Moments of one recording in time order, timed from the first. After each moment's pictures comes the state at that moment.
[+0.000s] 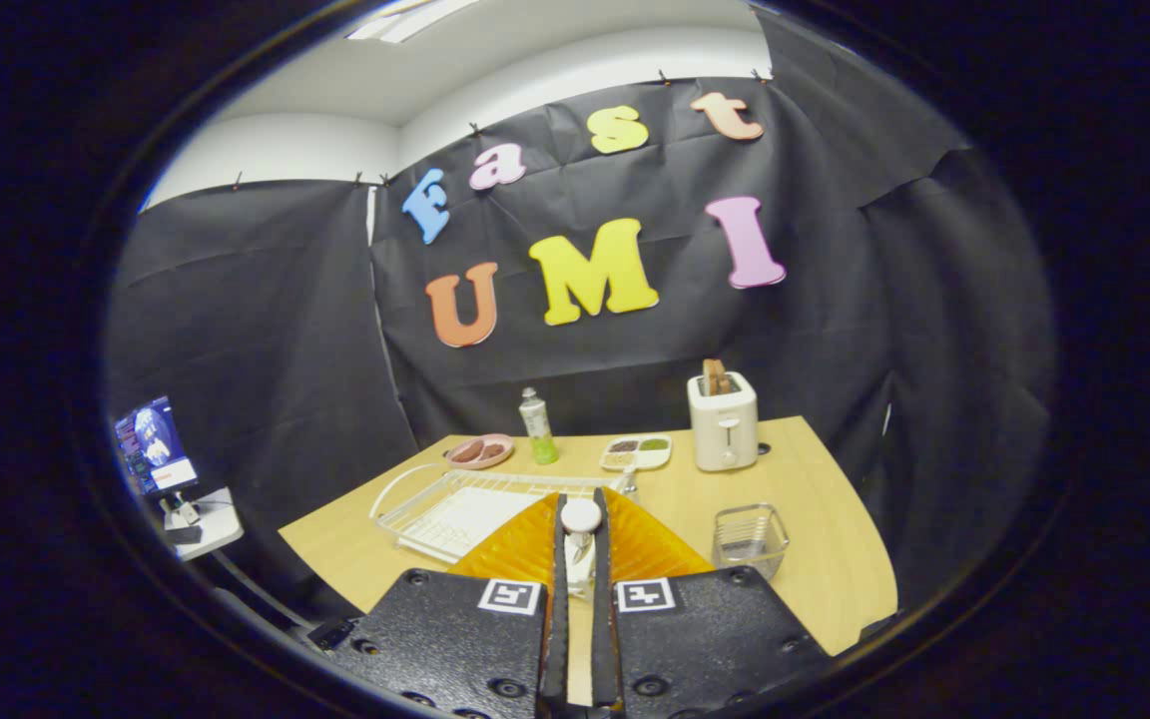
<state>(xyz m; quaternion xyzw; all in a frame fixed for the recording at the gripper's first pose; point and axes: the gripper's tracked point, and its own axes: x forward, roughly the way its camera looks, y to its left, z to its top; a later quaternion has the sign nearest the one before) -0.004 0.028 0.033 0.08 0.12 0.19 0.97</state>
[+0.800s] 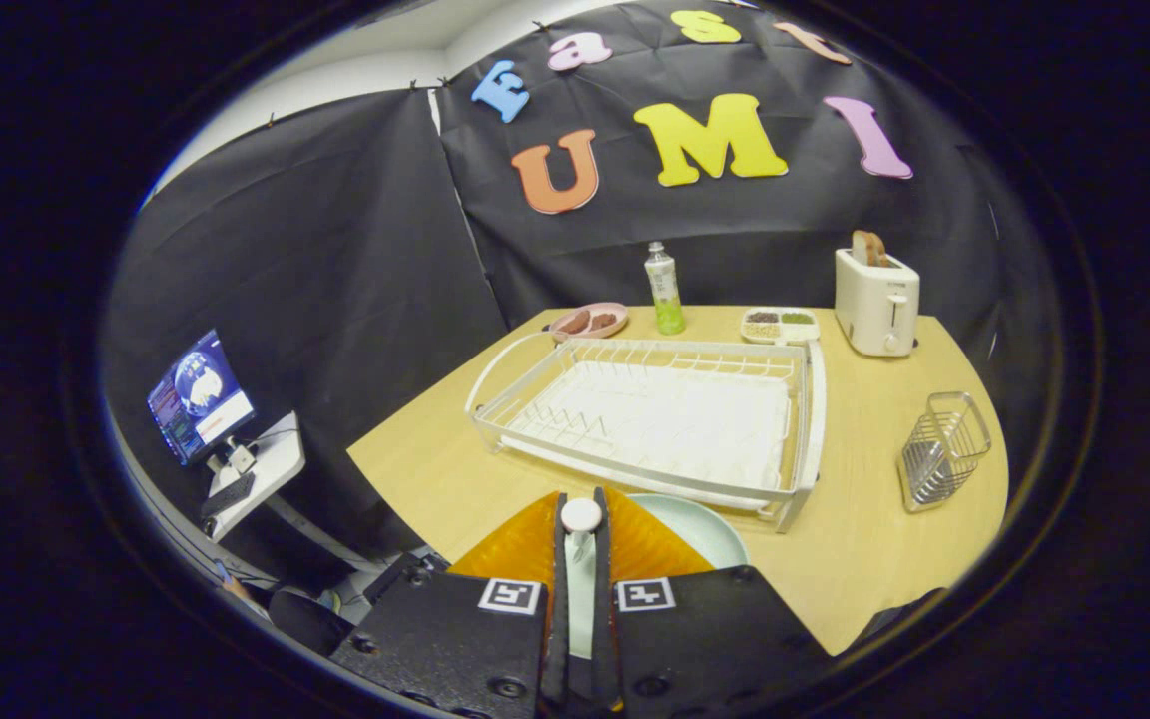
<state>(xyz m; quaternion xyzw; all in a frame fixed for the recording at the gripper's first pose) -0.007 0.185 -0.067 0.03 0.28 0.29 0.91</state>
